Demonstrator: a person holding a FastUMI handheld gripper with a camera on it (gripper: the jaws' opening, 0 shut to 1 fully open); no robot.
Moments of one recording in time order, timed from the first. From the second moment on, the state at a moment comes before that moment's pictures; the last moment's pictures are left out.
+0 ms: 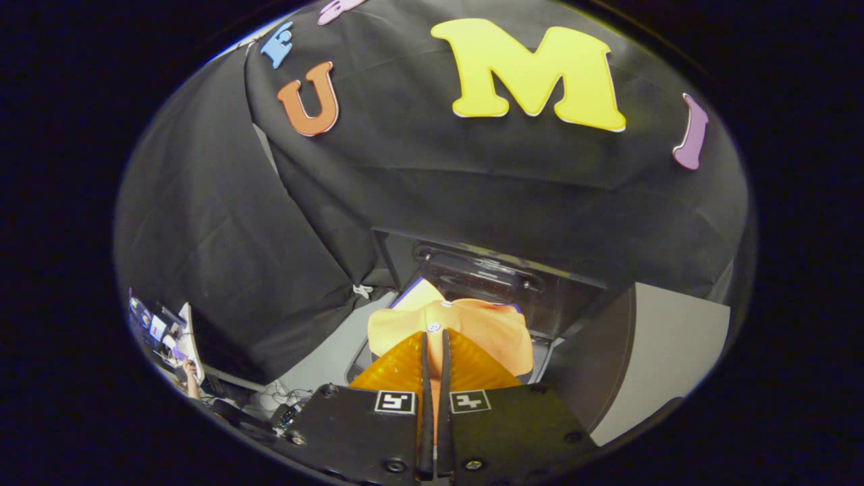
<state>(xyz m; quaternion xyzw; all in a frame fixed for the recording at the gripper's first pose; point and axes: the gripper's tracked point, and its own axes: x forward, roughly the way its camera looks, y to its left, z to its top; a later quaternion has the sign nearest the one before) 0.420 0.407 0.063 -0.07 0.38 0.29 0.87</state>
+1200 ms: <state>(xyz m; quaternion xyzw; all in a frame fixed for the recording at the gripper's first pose) 0.448 0.419 -0.087 0.01 0.46 0.20 0.86</state>
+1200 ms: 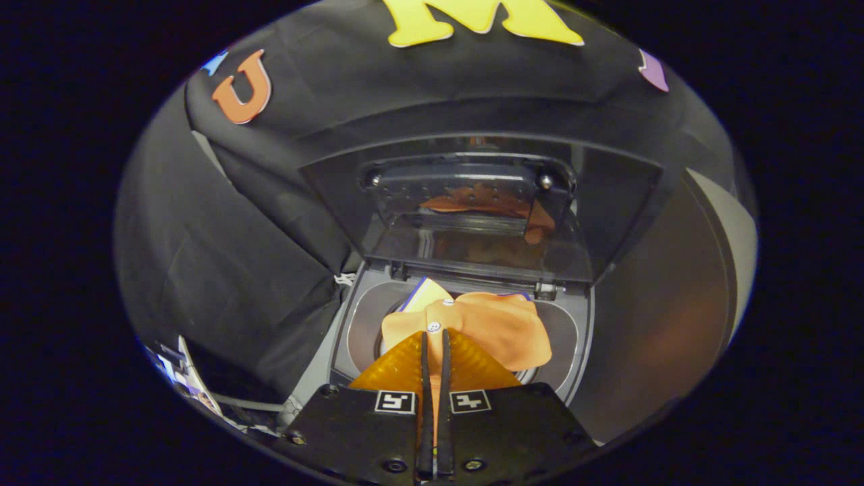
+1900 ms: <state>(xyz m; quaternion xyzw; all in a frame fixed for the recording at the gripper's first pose) 0.466 0.424 -0.165 0.05 0.49 0.15 0.86</state>
